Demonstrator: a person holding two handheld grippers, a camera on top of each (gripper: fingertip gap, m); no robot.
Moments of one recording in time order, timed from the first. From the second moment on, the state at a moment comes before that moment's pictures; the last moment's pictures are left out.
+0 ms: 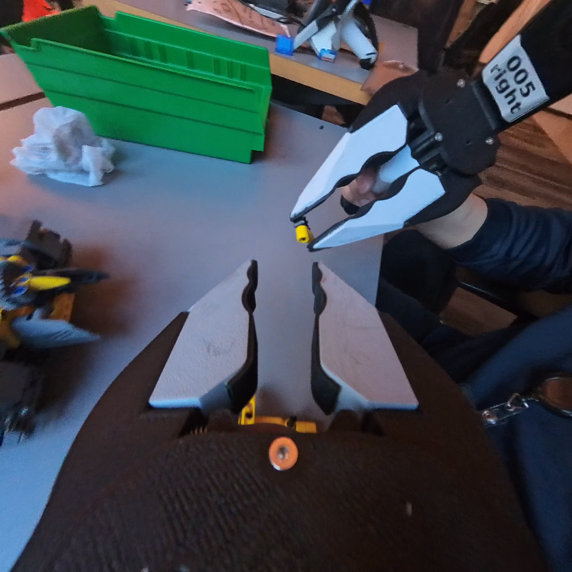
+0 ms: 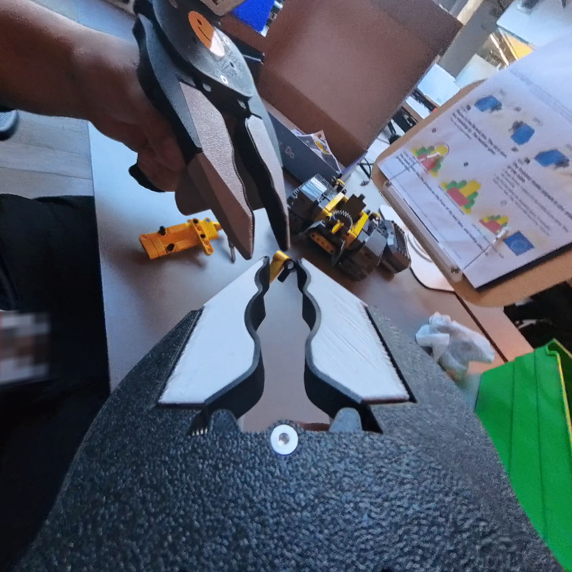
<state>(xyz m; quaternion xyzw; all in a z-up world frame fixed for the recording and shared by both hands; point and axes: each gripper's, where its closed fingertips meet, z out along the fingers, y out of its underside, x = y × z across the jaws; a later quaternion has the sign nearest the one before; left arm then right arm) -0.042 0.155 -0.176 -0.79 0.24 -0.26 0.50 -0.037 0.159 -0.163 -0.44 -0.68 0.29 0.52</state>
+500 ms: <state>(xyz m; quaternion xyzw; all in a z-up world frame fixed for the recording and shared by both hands) -0.148 0.067 -0.166 -0.81 0.10 -0.19 0.55 -0.142 0.078 -0.146 -0.27 -0.74 0.36 0.50</state>
